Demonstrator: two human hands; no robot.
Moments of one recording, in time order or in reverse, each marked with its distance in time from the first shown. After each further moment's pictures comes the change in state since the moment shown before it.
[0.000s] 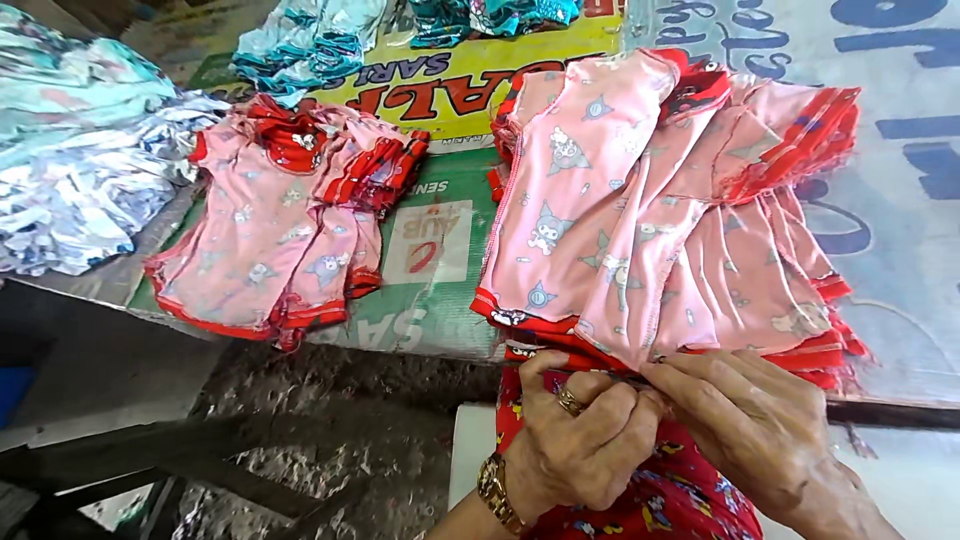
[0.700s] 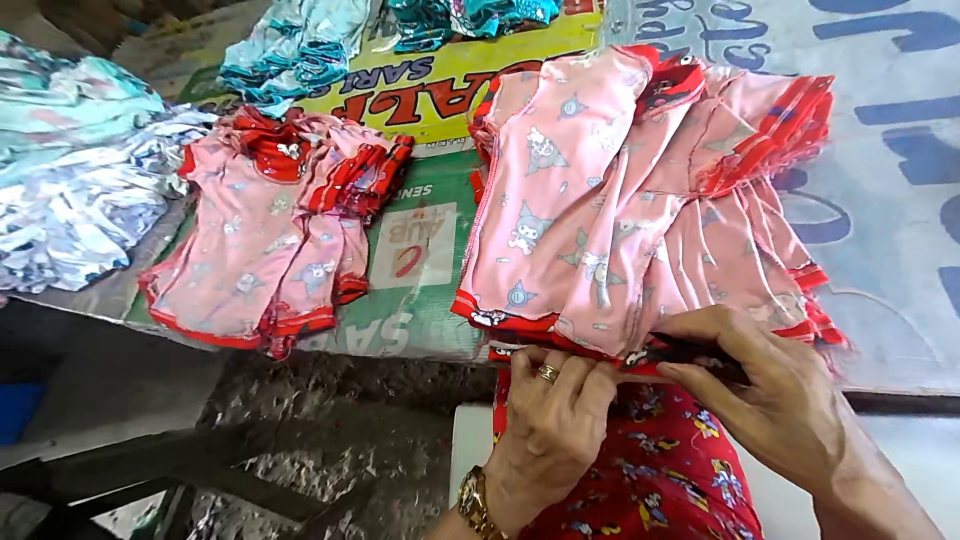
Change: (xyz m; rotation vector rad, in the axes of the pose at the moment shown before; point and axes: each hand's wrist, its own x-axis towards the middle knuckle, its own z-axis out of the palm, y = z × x) left_hand 0.002 0.002 0.004 0.190 -0.211 -0.131; right_hand -0.002 0.022 -0.016 0.296 -0.096 0.363
